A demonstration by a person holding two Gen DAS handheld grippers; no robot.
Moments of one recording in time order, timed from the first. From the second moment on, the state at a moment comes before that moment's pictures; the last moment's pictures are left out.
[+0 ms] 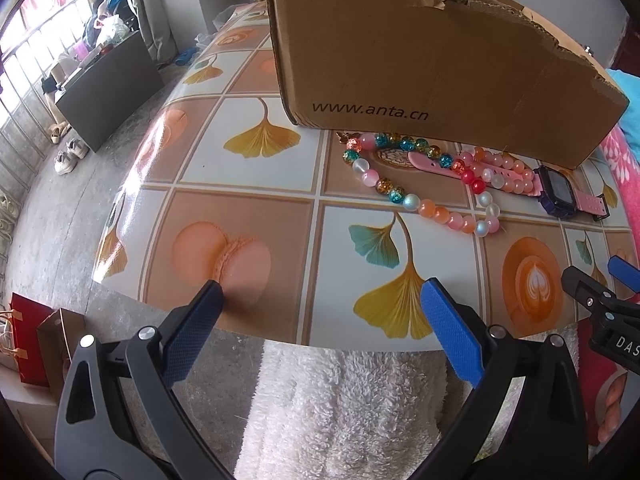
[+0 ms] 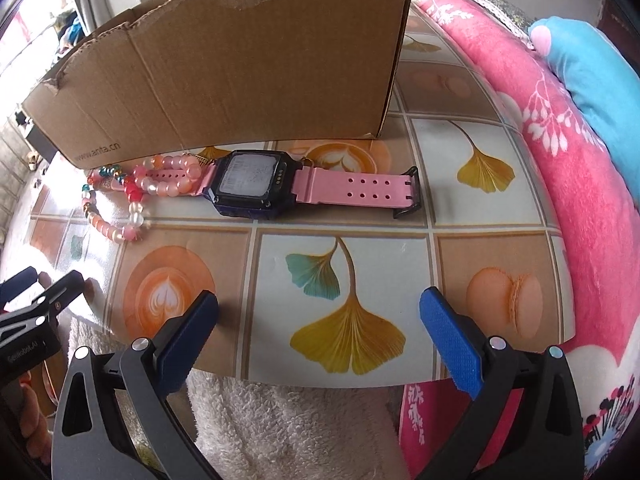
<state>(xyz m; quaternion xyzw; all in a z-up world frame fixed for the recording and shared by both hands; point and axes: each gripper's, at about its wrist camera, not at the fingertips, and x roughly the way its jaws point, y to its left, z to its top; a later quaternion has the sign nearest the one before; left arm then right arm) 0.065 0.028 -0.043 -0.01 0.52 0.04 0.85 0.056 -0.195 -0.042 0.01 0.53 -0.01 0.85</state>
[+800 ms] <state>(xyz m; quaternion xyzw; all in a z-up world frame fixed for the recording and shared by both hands) 0.108 0.055 -0.009 -0.04 0.42 -0.05 0.91 0.072 -0.139 -0.014 0.11 0.47 0.18 0.86</state>
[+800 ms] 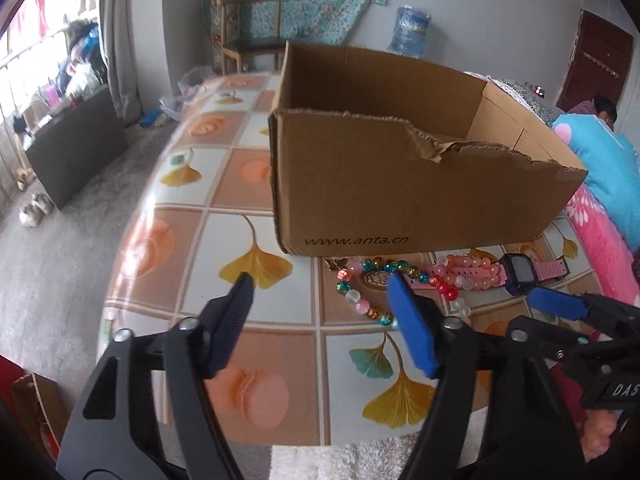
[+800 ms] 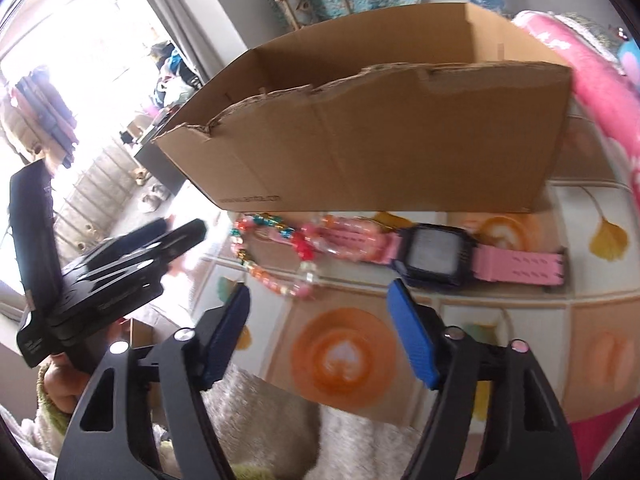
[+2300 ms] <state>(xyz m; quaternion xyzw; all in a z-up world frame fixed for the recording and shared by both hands) 0.100 0.027 0.000 0.00 0.44 -0.07 0.90 0.090 -0.124 -0.017 0.11 0.50 0.22 0.83</state>
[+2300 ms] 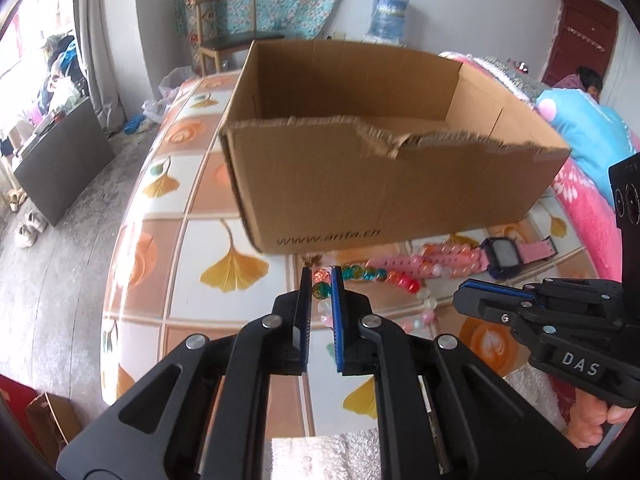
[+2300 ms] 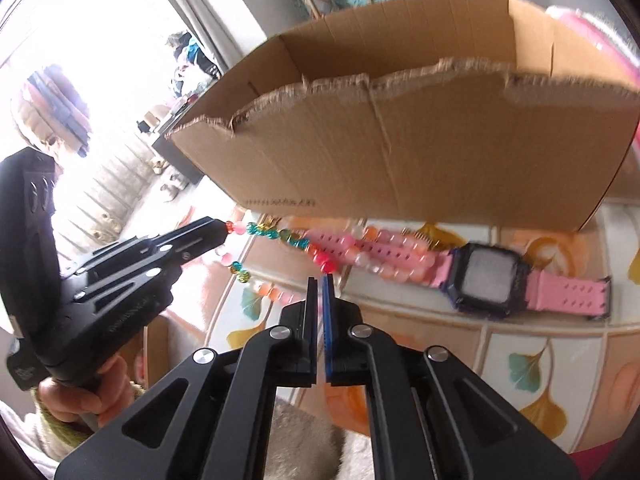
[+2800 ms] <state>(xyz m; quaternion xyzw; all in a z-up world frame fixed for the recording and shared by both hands) 0.093 0.051 -0.023 -0.04 0.46 -0.06 0.88 0.104 -0.086 -0.034 0.02 0.51 0.19 0.84</state>
